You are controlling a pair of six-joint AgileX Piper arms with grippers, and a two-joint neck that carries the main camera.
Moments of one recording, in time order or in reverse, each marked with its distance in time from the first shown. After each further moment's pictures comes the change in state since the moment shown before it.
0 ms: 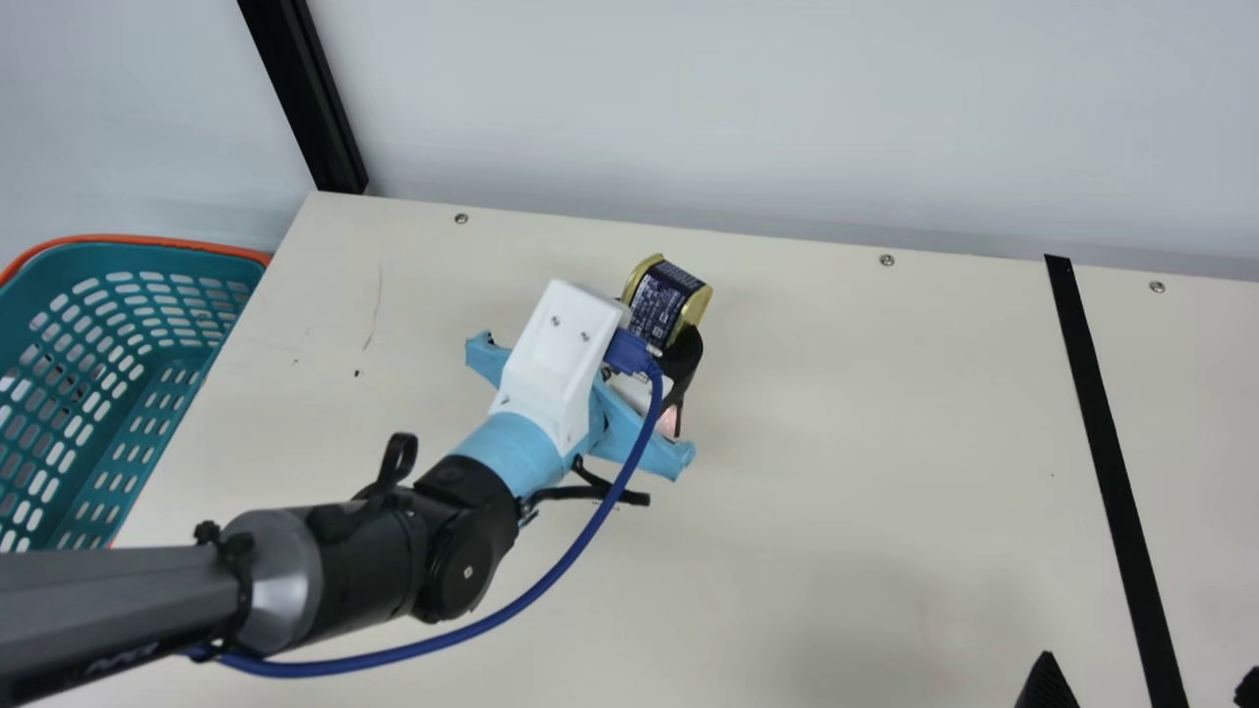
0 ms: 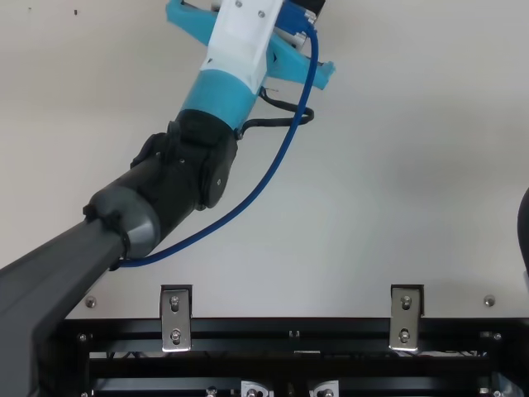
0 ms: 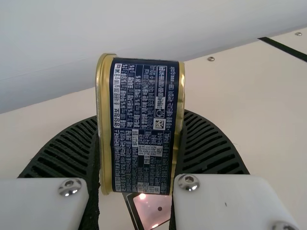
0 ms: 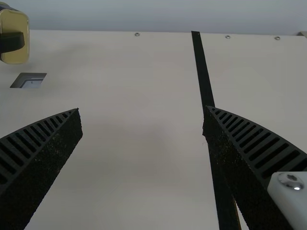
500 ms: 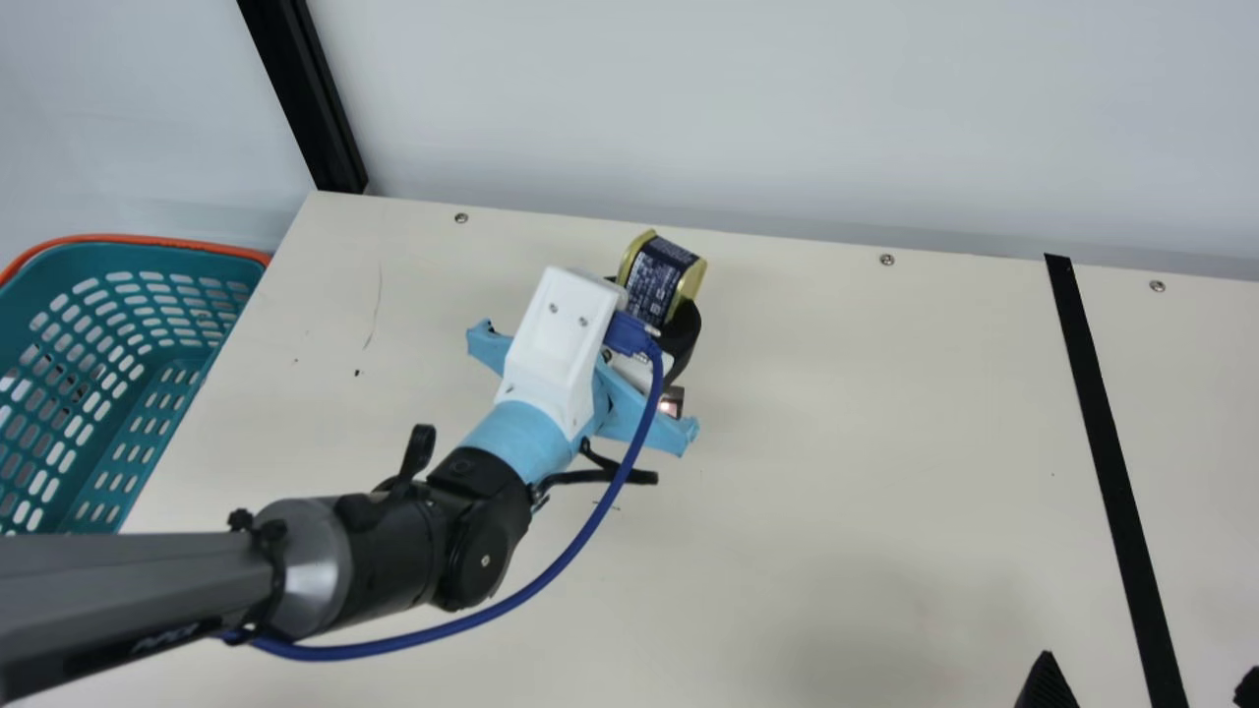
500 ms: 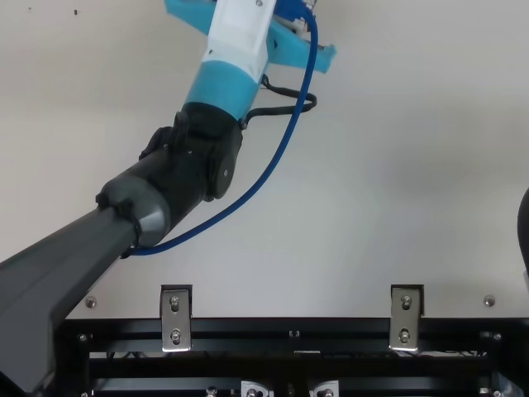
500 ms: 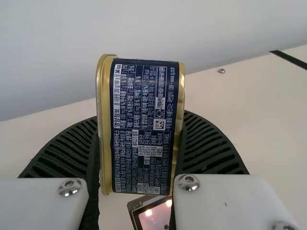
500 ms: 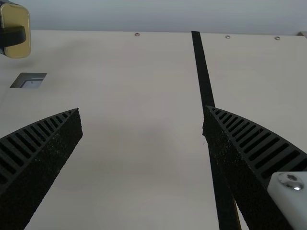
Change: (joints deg) left arm 0.1 2.1 -1.5 -1.9 -3.2 0.5; right arm 0.0 0.0 0.0 0.0 0.0 0.0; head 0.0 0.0
